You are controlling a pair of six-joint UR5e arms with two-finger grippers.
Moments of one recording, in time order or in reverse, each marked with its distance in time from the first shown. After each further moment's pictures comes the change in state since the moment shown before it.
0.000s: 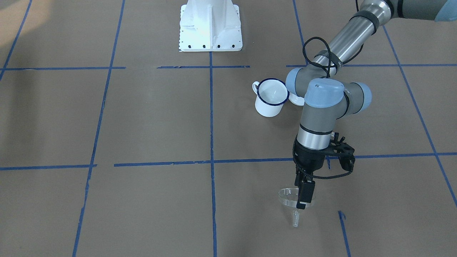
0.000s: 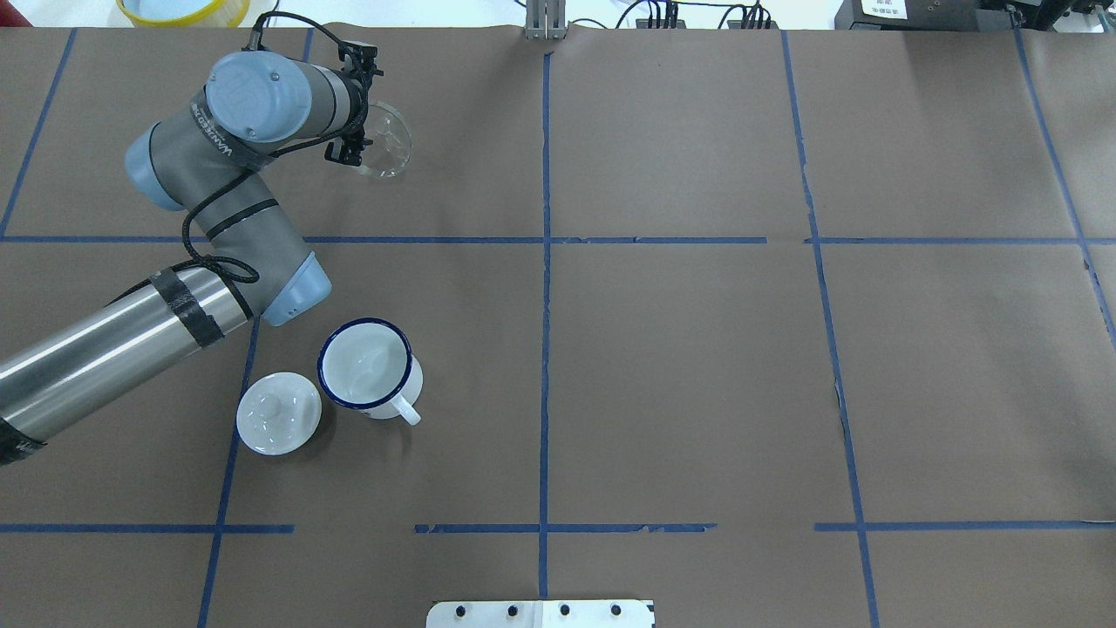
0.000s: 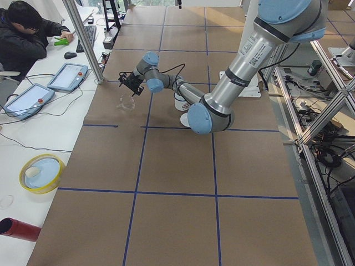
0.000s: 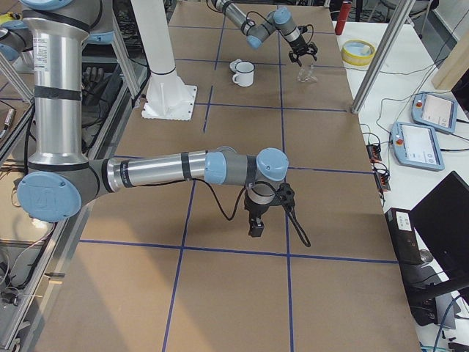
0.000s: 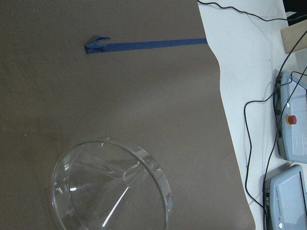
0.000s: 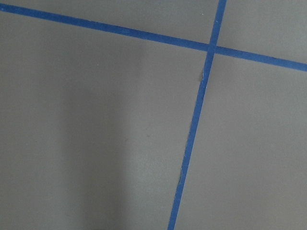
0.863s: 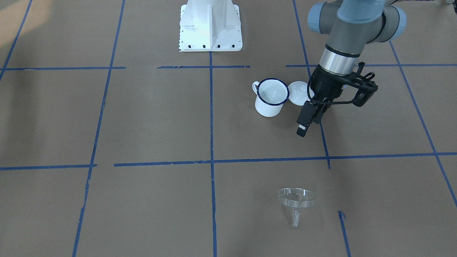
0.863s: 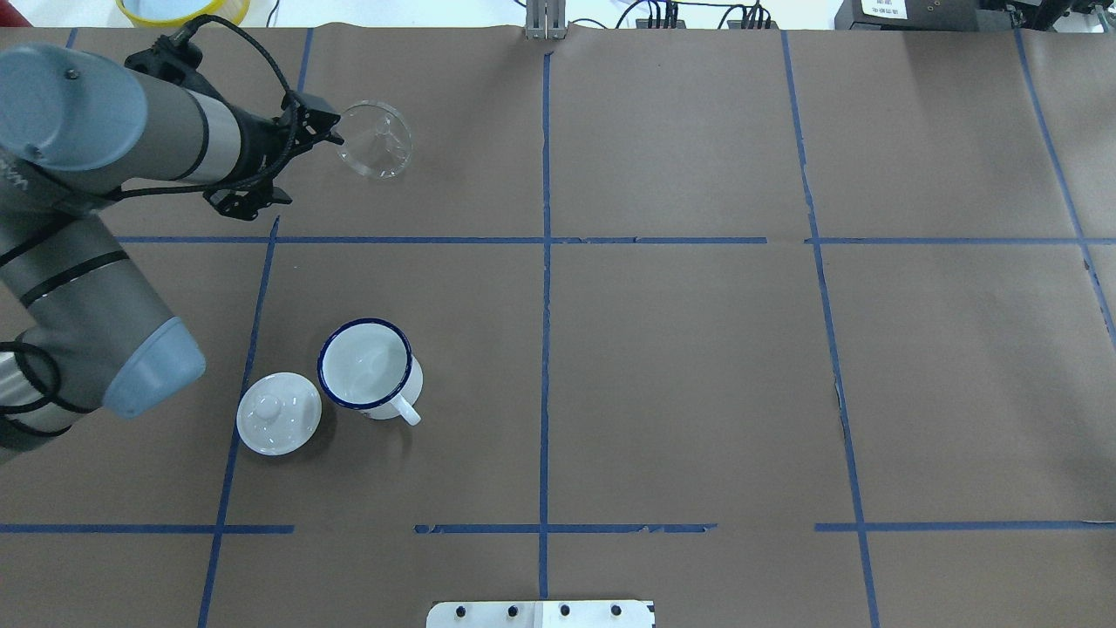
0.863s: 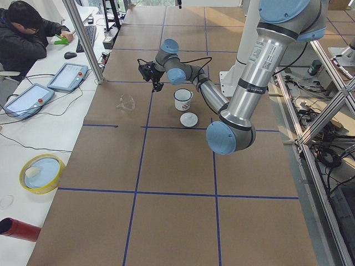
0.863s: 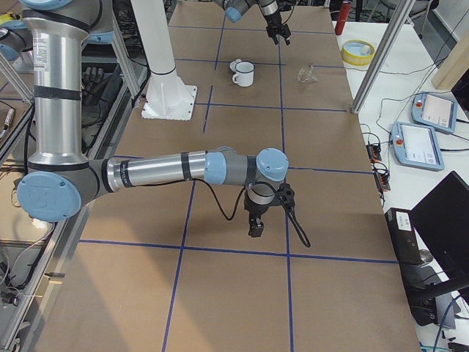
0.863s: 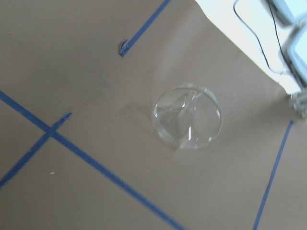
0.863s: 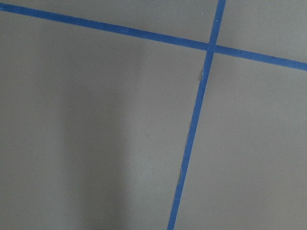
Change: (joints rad) left arm -0.005 0.240 -0.593 0.375 -0.181 0.427; right arm 0.000 0.000 -0.001 0.000 0.000 0.000
